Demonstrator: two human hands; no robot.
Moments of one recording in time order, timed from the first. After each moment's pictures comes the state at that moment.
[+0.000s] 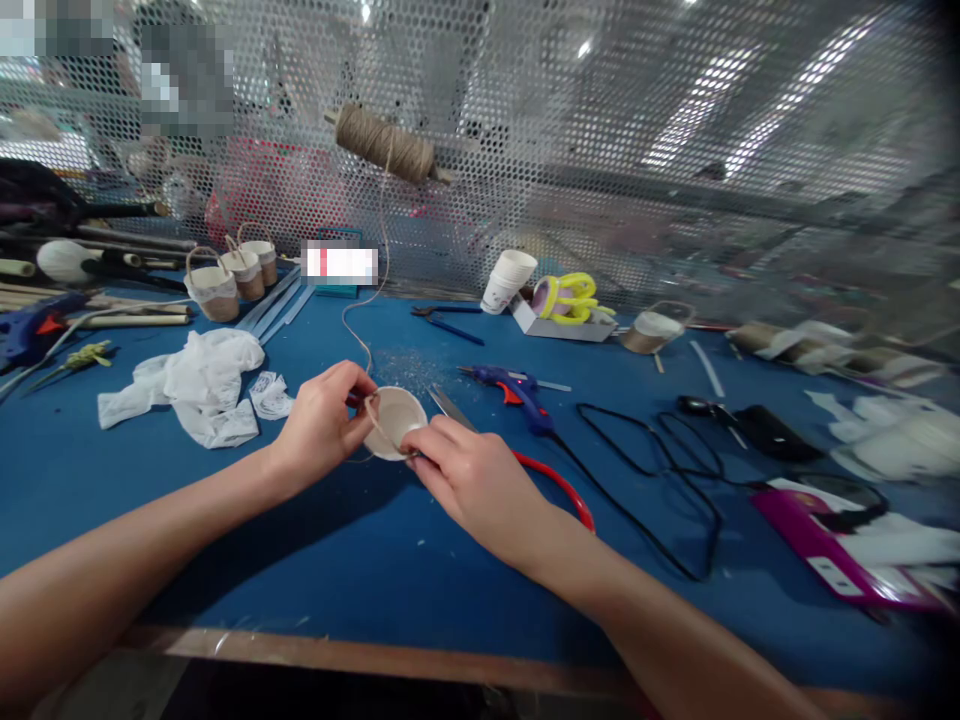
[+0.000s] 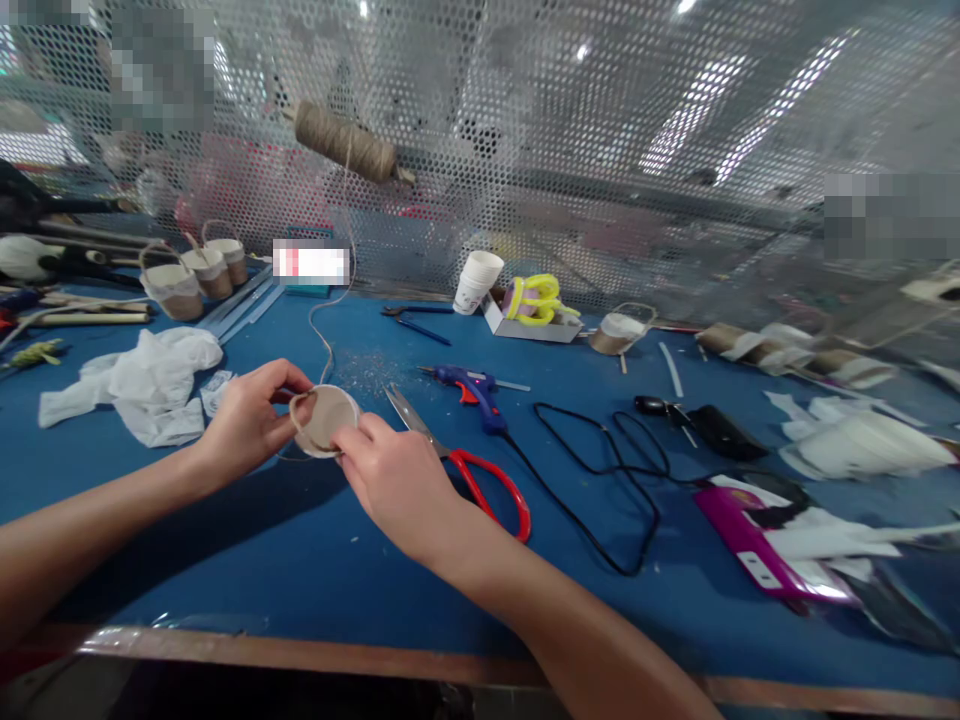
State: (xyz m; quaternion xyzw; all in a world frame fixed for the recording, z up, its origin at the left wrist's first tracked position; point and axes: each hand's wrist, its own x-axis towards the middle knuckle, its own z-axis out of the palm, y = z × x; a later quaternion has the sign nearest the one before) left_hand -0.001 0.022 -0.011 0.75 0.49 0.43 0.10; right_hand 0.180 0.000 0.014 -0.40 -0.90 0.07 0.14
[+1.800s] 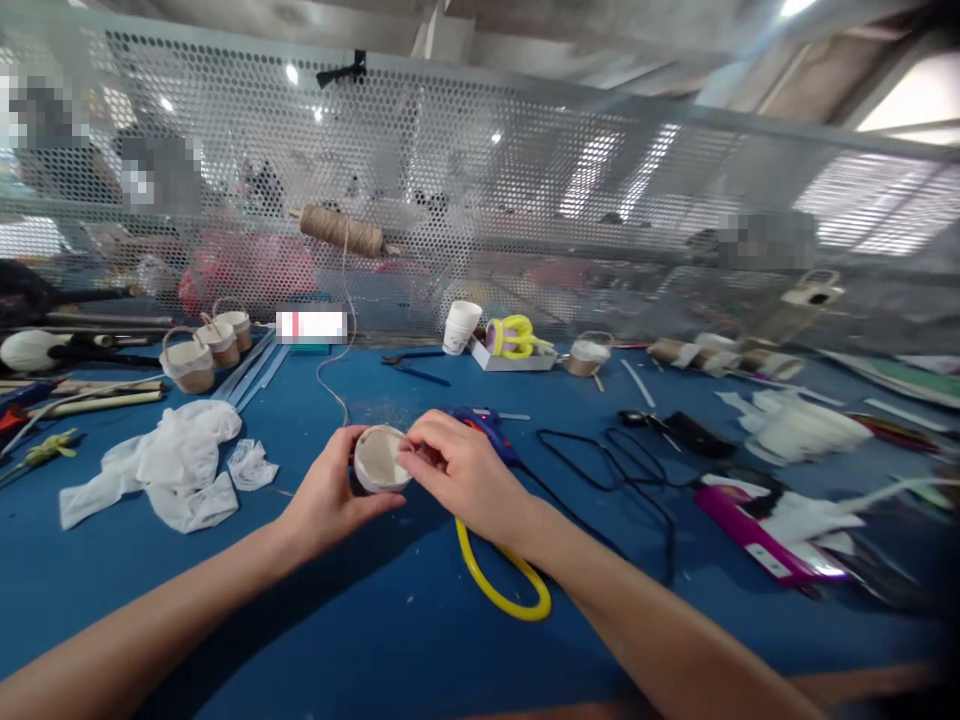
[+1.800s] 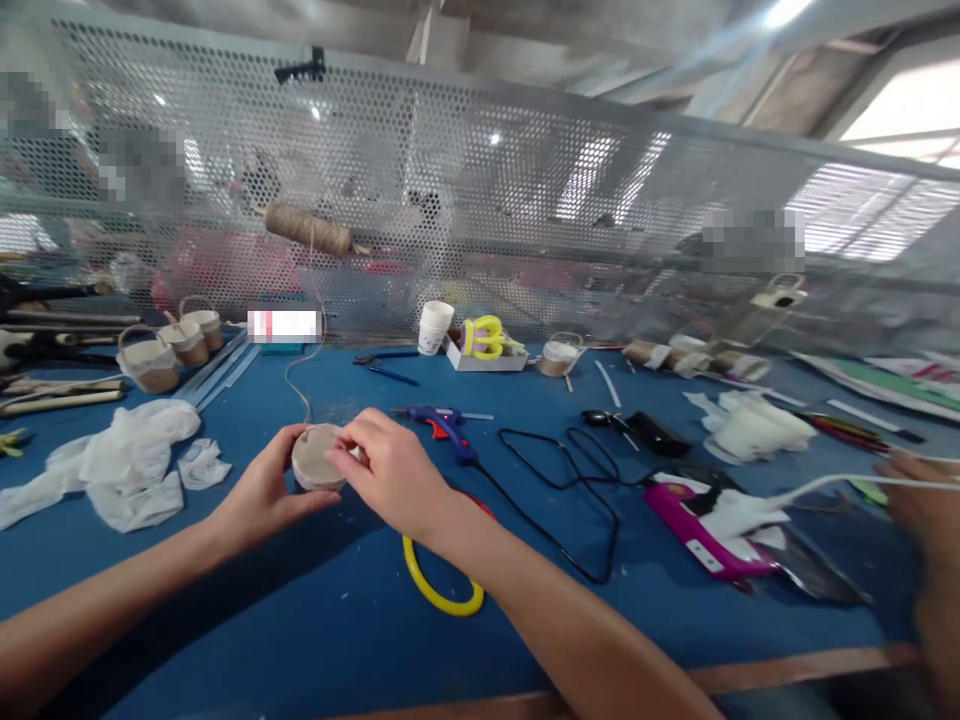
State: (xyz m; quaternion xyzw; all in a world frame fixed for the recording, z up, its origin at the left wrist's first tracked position) left_hand 0.018 0.027 -0.025 0.73 0.44 0.42 0.31; right_hand 0.188 0.024 0.032 -0.40 -0.85 0.15 0.32
